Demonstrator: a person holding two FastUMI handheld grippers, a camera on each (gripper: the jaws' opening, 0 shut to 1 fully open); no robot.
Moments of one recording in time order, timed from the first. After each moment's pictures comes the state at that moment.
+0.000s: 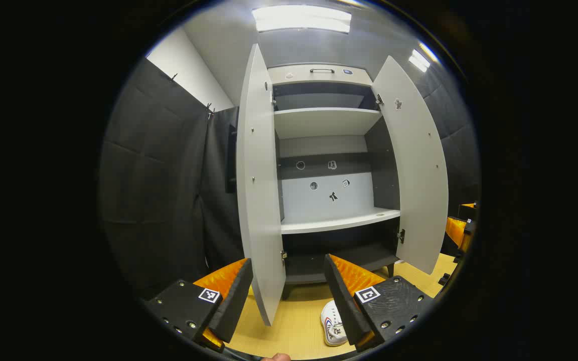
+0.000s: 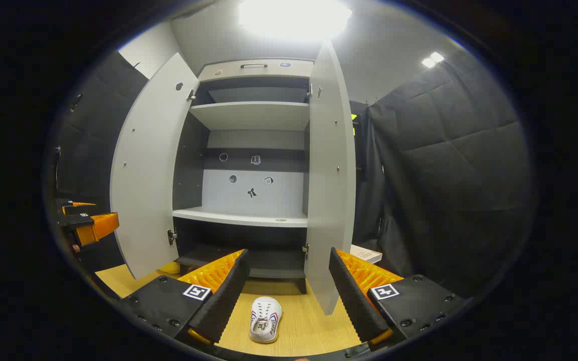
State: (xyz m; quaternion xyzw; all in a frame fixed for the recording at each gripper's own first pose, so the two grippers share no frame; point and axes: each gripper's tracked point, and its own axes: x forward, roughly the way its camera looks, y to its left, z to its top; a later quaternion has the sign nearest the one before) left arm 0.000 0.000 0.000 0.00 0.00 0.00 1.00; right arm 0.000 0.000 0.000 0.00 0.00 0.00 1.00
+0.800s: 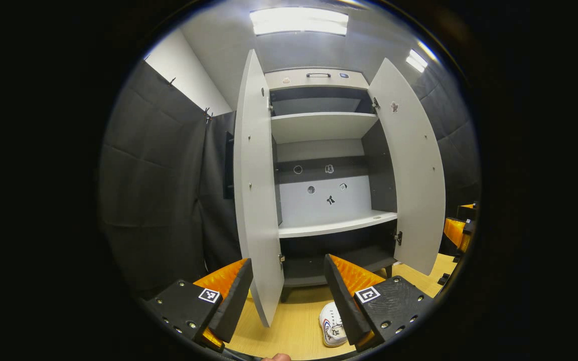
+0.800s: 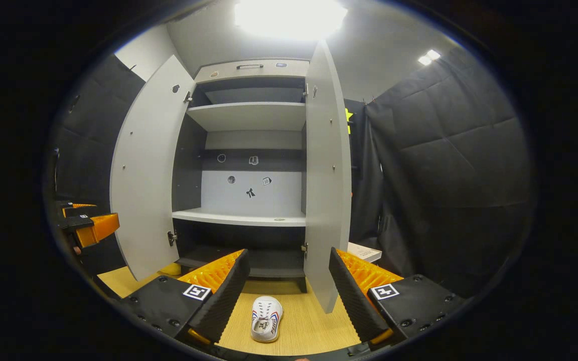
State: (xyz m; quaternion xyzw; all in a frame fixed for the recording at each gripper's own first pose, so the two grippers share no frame) left arm -0.005 -0.007 0.004 0.00 -0.01 -0.01 1.00; right arm -0.003 -0.002 0.000 0.01 0.00 0.00 1.00
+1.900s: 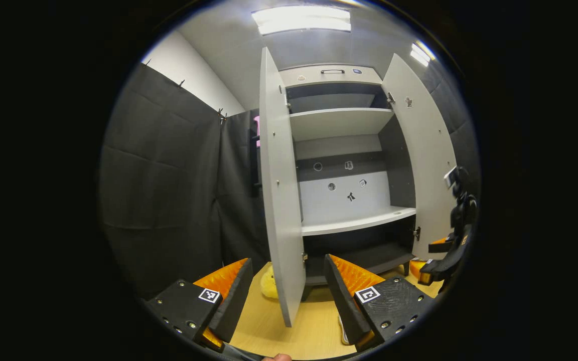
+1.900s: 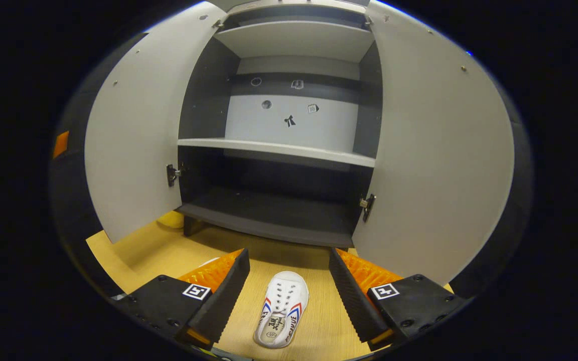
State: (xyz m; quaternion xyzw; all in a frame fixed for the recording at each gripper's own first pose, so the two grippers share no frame) left arm -0.003 0.045 -0.002 0.02 0.00 0.06 1.00; right arm 0.136 0.072 -0.145 -0.06 0.19 0.11 0.97
